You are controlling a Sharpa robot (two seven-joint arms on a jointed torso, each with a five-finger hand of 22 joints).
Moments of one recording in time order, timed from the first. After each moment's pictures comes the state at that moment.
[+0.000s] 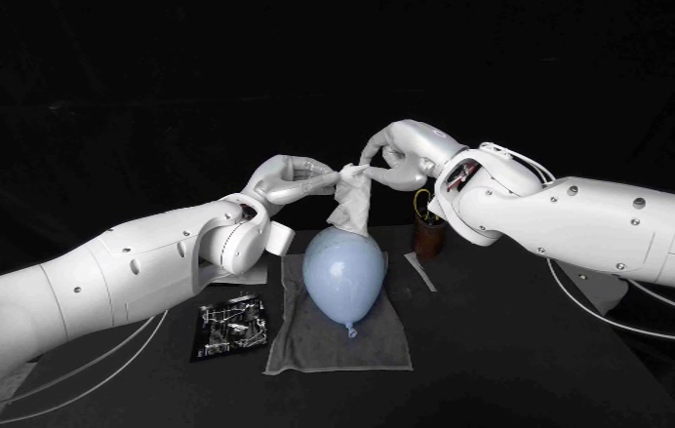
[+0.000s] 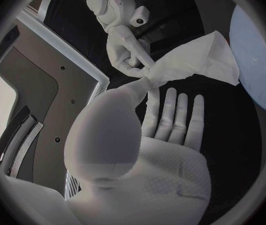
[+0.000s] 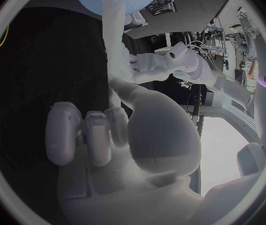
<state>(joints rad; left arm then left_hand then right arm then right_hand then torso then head) 1.19 -0.63 -0.04 1.29 -0.23 -0.24 0.38 1.40 -0.16 0.51 0.10 0.05 1.02 0.12 0.48 0.55 0.80 0.17 0.58 0.10 0.52 0.16 0.75 0.16 0.09 0.74 0.29 0.08 0.07 1.40 -0.72 -0.15 1.50 -1.34 -0.52 -0.07 1.28 -0.06 0.58 -0.05 0.05 1.04 0.07 0.40 0.45 1.46 0.00 1.41 1.31 1.46 -0.06 1.57 1.31 0.06 1.46 0.04 1.35 1.31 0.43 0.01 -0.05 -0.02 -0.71</state>
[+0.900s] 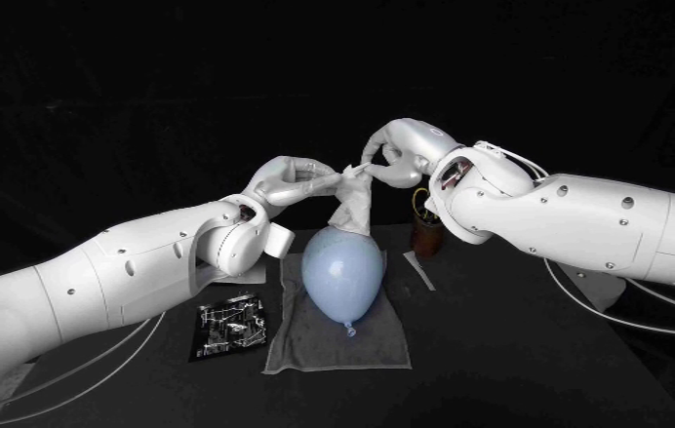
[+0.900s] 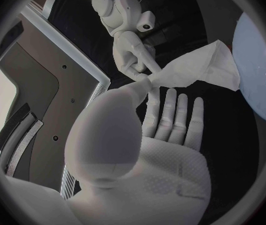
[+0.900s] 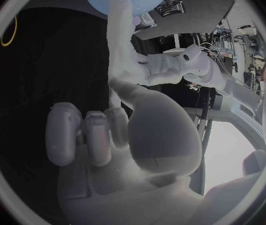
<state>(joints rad) 1.19 -0.64 -0.04 1.31 -0.22 -0.20 0.38 1.42 -0.16 0.53 0.11 0.04 1.00 0.12 0.48 0.57 0.78 0.18 0.58 0.10 0.49 0.18 0.75 0.16 0.09 0.67 0.29 0.06 0.06 1.40 -0.70 -0.15 1.49 -1.39 -0.52 -0.20 1.28 -0.07 0.59 -0.06 0.04 1.05 0.07 0.40 0.45 1.47 0.00 1.42 1.31 1.46 -0.06 1.57 1.31 0.06 1.46 0.05 1.36 1.31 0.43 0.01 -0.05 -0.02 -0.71</state>
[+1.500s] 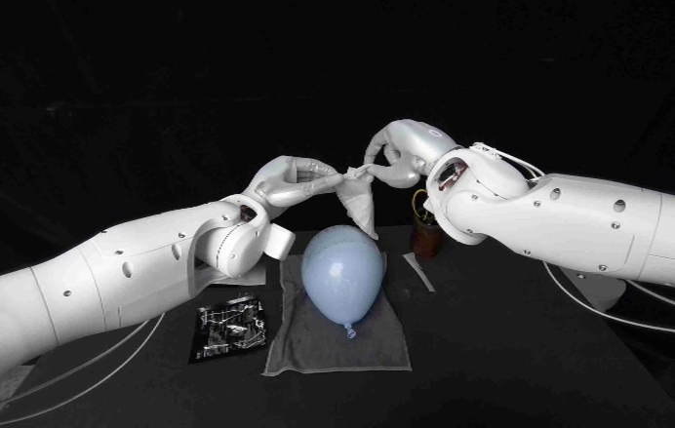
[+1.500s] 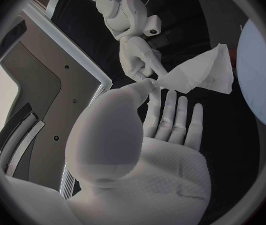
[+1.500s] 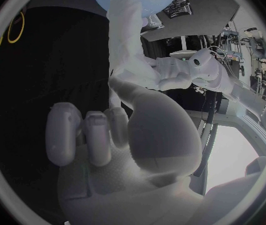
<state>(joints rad) 1.19 -0.64 -0.04 1.34 -0.22 -0.20 0.38 1.43 -0.15 0.54 0.12 0.04 0.98 0.14 0.49 0.59 0.73 0.19 0.58 0.11 0.43 0.19 0.77 0.17 0.08 0.55 0.29 0.06 0.05 1.40 -0.69 -0.15 1.48 -1.44 -0.52 -0.28 1.28 -0.07 0.59 -0.06 0.05 1.05 0.07 0.40 0.45 1.47 0.00 1.42 1.31 1.46 -0.06 1.57 1.31 0.06 1.46 0.05 1.36 1.31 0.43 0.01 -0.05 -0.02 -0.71</state>
